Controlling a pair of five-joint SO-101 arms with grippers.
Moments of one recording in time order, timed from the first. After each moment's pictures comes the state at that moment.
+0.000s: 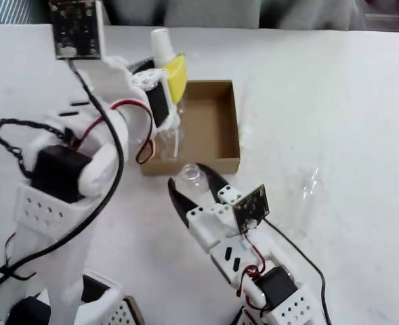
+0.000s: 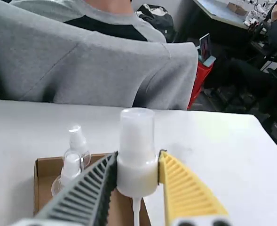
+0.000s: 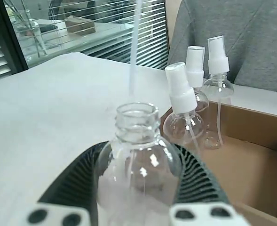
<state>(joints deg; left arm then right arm) 18.4 -30.7 1.5 60.0 22.8 -38.8 -102.4 96.4 22.8 -3.8</state>
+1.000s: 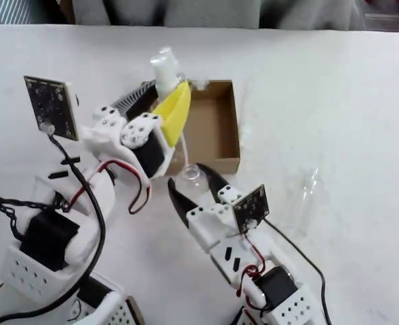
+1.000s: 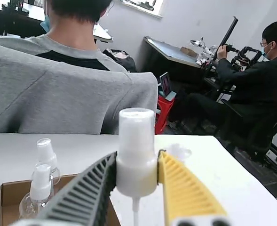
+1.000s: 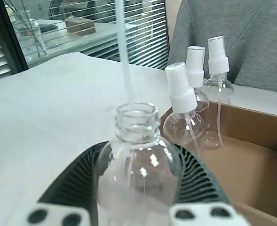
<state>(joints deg) 23.3 -54.5 26.4 45.2 22.9 -38.8 -102.4 96.4 22.8 -3.8</state>
